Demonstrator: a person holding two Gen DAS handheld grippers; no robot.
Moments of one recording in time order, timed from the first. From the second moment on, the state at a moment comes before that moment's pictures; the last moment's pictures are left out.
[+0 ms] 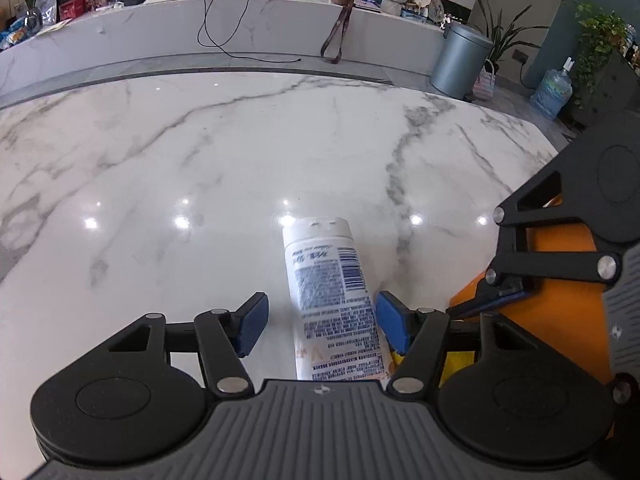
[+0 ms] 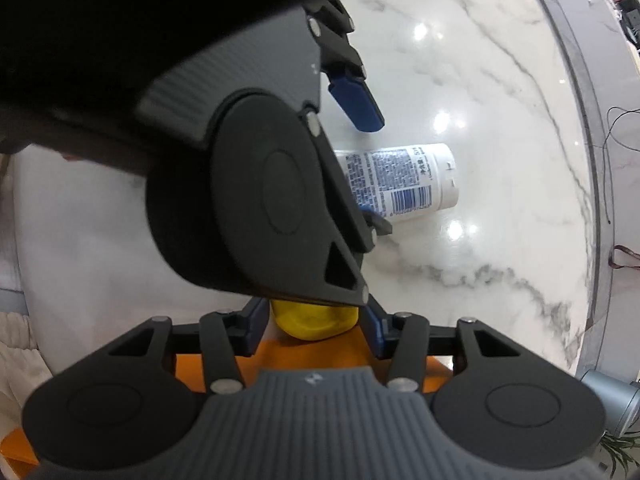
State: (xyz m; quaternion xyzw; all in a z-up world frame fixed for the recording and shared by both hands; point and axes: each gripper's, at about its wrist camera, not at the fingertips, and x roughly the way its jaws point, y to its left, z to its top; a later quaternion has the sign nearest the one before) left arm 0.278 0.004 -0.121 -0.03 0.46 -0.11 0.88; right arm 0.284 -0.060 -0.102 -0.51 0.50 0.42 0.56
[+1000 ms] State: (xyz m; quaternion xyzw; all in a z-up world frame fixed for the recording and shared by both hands) left arm 0.256 0.015 -0.120 0.06 0.48 -0.09 0.87; right arm 0.275 -0.050 -0.115 -0.51 0.52 0.43 0.54
